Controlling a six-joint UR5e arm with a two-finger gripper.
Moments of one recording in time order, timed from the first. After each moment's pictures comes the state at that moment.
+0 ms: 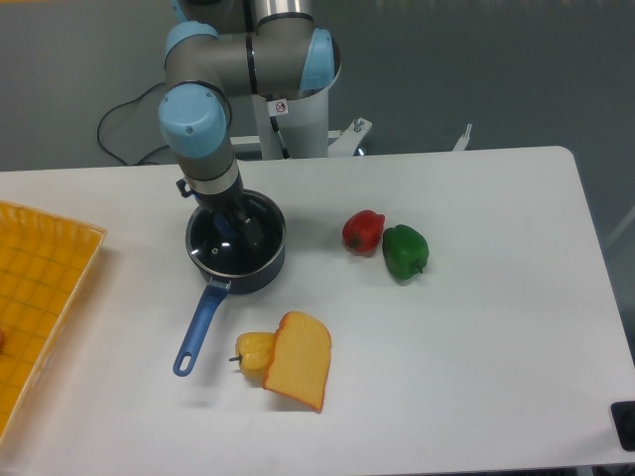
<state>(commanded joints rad) 2.16 -1.69 -1.97 -1.11 1.59 0.93</state>
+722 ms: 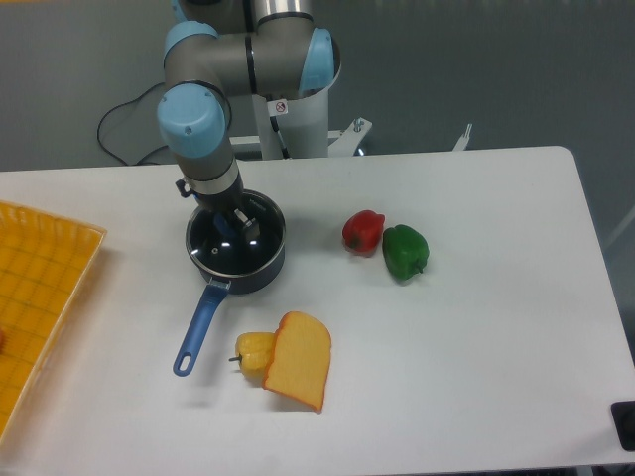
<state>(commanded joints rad) 2.16 -1.70 -1.96 -1.12 1.60 0.93</state>
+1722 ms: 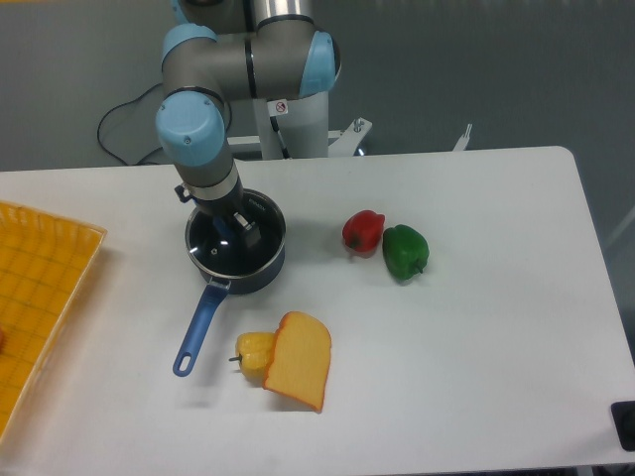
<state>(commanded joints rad) 2.17 -1.71 -1.88 -1.21 1.59 0.93</state>
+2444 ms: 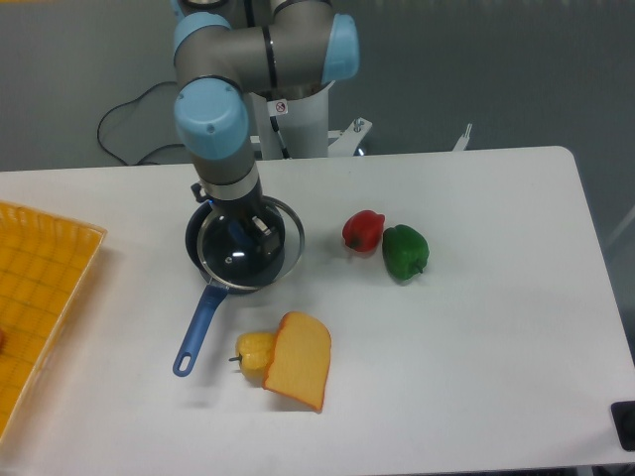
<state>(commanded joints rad) 2.29 -1.73 -1.73 -1.27 1.59 1.11</state>
